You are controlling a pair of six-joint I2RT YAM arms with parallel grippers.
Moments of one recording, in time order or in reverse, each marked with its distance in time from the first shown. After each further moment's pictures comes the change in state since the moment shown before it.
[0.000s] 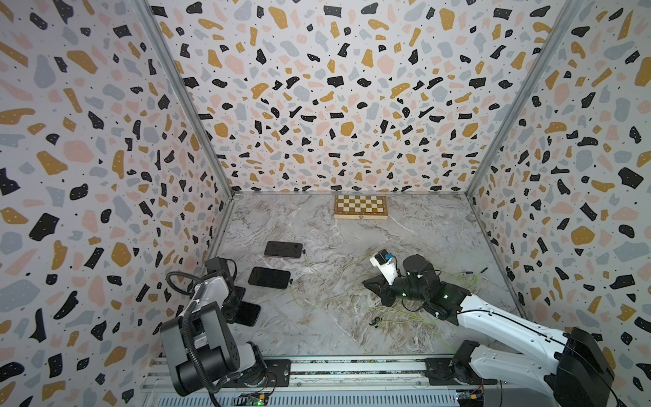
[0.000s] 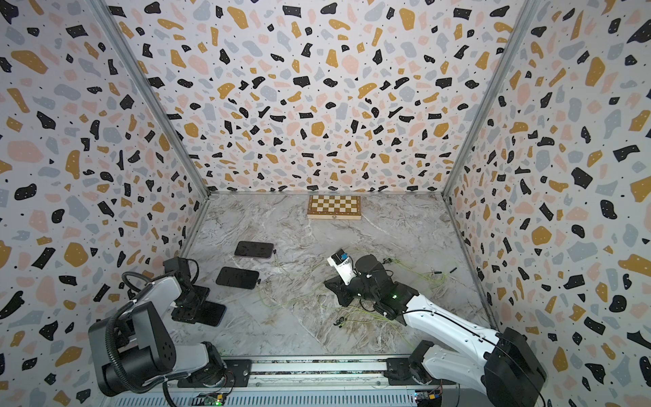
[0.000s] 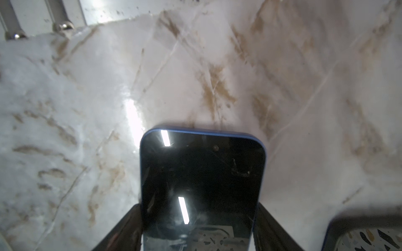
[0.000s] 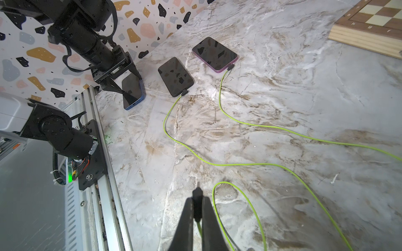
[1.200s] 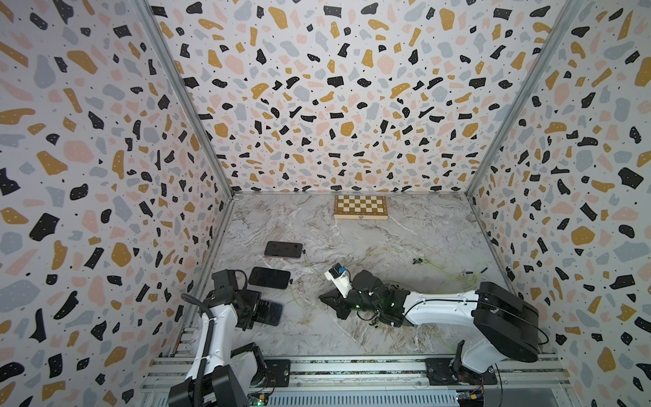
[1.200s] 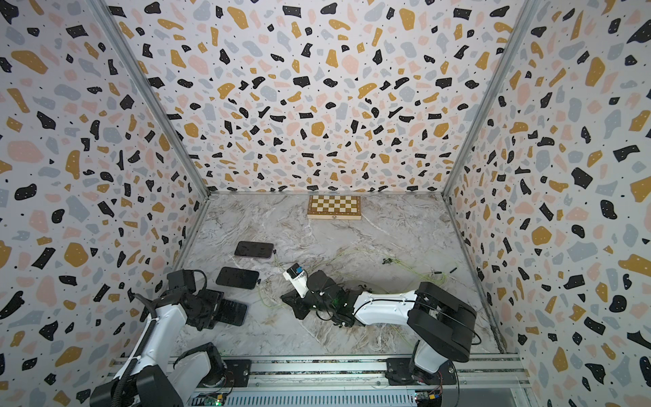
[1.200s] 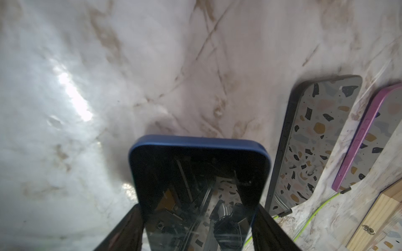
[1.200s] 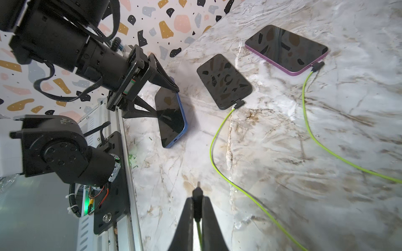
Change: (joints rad) left arm -0.108 -0.360 -0.160 -0.064 0.290 -0.095; right arm 0.330 0.529 0.149 0.458 0.145 0.196
